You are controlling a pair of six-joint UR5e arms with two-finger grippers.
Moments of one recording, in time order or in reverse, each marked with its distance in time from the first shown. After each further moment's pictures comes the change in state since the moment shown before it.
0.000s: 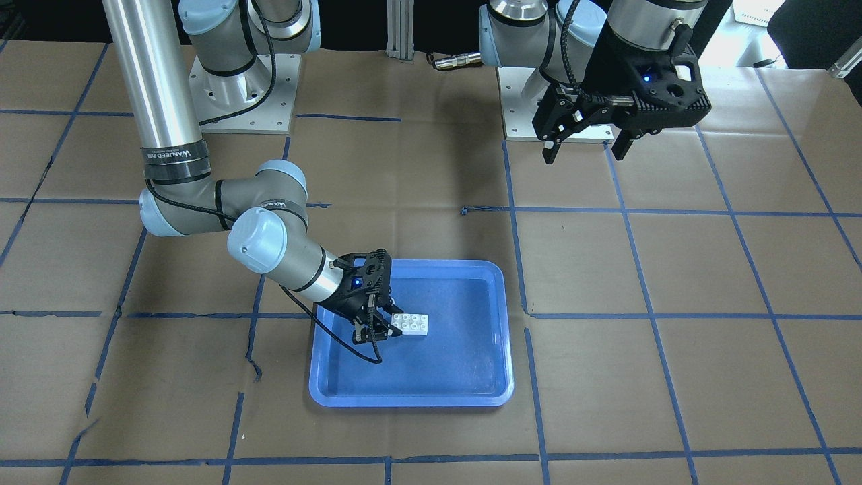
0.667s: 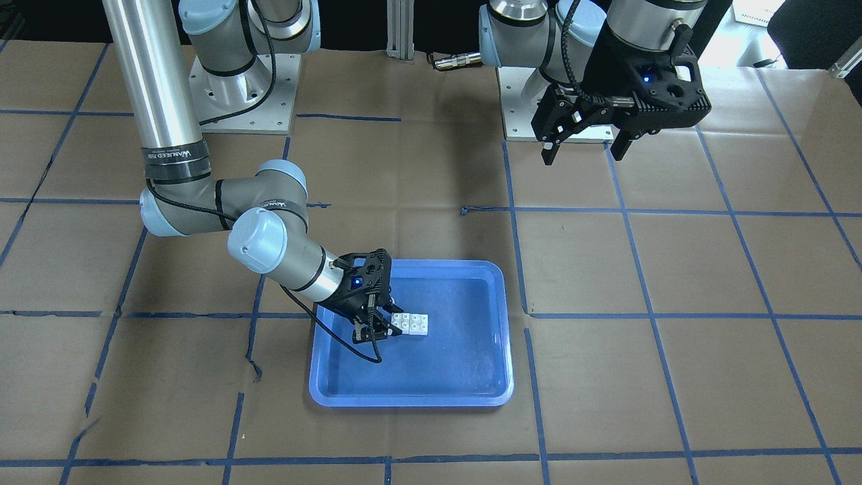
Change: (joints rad) left arm -0.003 -0.004 0.003 0.001 -0.002 -0.022; right arm 0.000 0.000 0.004 0.001 -0.001 0.001
